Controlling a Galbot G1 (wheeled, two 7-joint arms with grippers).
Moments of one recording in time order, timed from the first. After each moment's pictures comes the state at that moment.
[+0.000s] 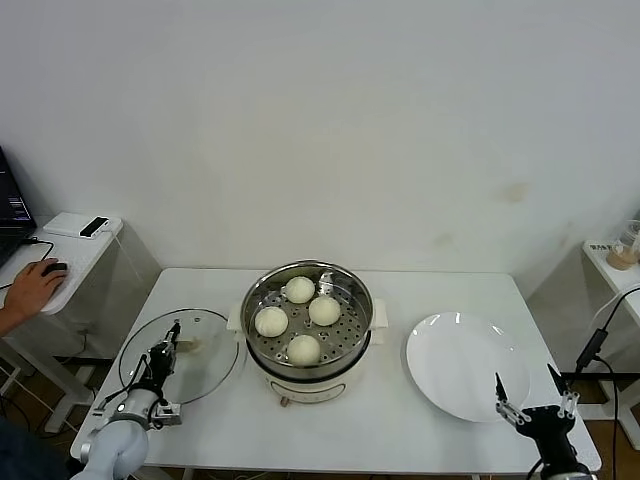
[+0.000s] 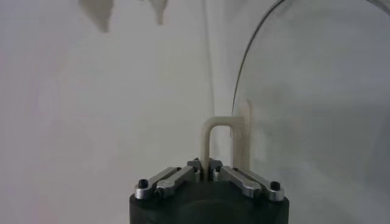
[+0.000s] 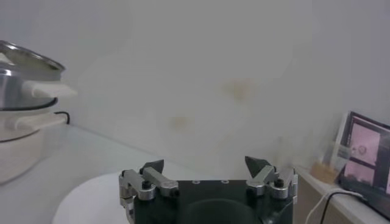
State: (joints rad) left arm 1.21 -1.06 -0.47 -1.45 1.14 0.00 -0.18; right arm -1.73 1.50 0.96 2.07 -0.05 0.16 -0.24
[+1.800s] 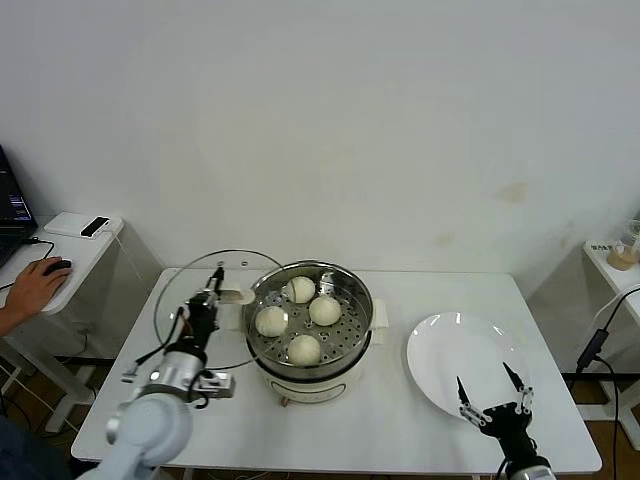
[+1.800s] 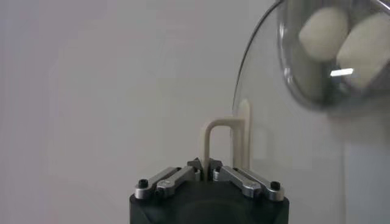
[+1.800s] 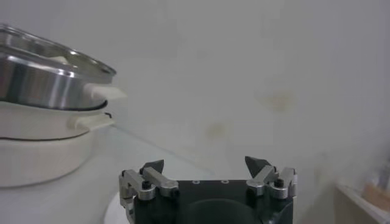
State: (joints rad) left arm 1.18 -1.02 -0.28 -2.05 1.16 0.33 0.13; right arm -1.70 1.49 0.84 2.02 -0.16 0.18 -0.26
